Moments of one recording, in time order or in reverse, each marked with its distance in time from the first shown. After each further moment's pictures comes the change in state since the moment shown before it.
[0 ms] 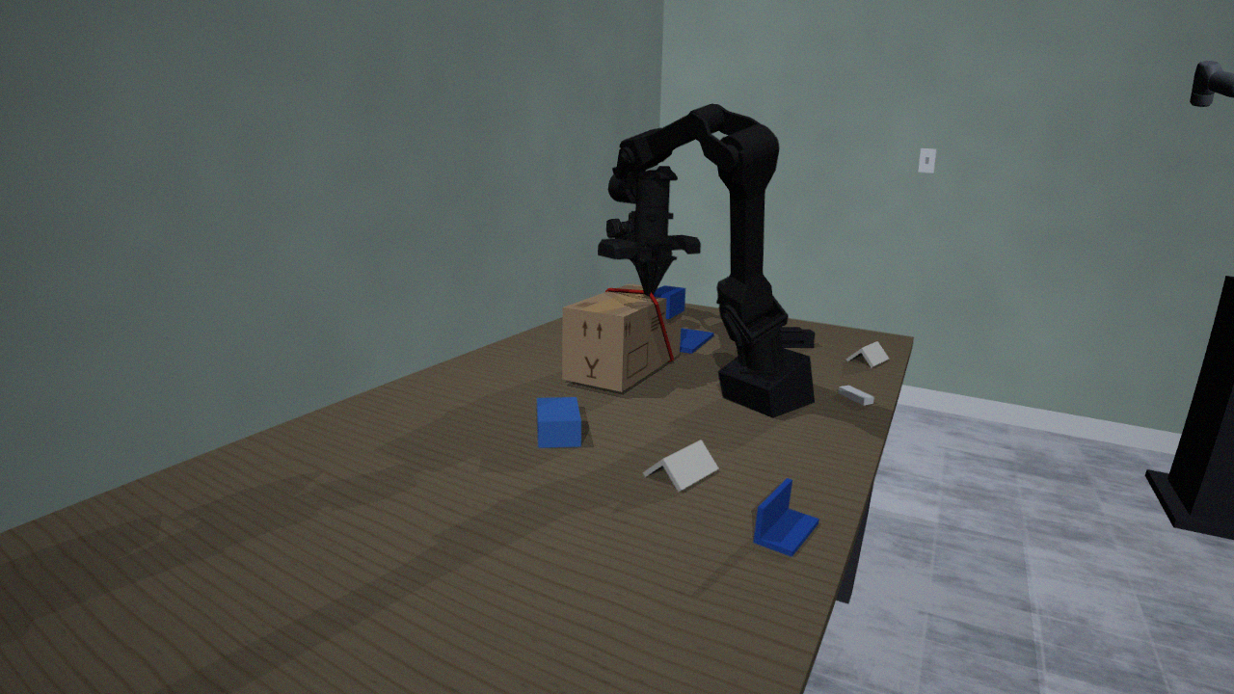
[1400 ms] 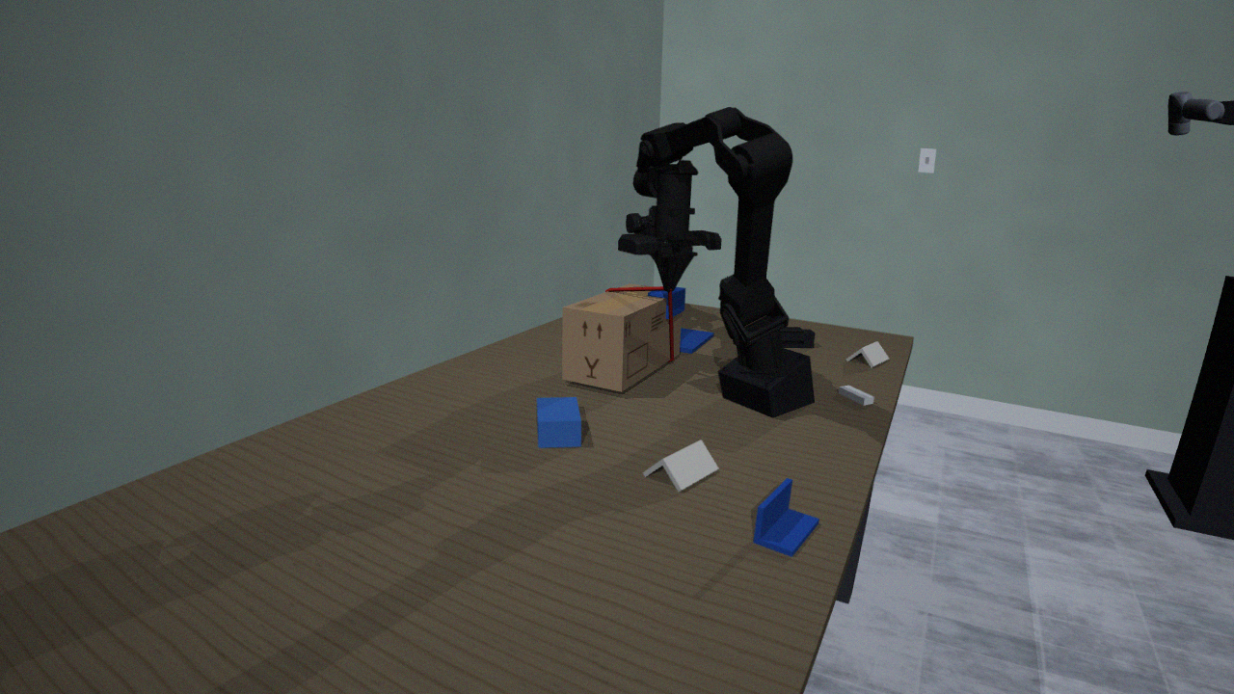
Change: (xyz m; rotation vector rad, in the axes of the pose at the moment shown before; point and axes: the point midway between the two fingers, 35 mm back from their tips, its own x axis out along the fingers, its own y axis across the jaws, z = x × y) arm -0.011 -0.018 -0.033 0.002 -0.013 0.000
